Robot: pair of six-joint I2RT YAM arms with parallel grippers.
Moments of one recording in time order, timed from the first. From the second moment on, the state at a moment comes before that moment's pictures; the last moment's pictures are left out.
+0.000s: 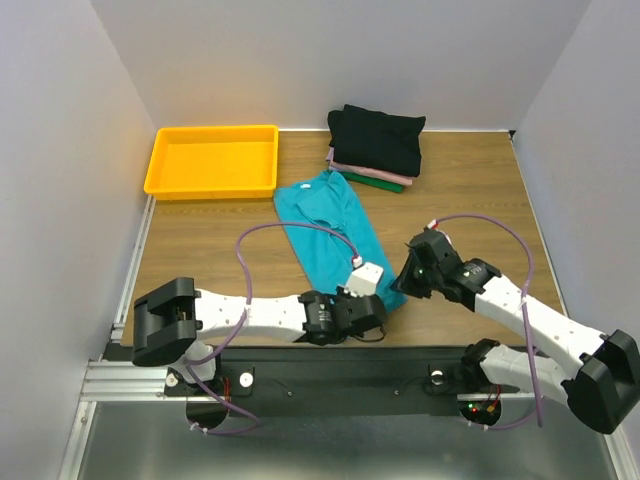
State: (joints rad) left arm -1.43 1.53 0.98 -0.42 -0.51 -0.80; right arm 0.64 1.02 0.67 -0.61 0.07 0.94
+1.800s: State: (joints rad) left arm -1.00 1.46 0.96 -0.33 -0.51 -0.72; right arm 0.51 1.43 0.87 -0.28 0.14 0.76
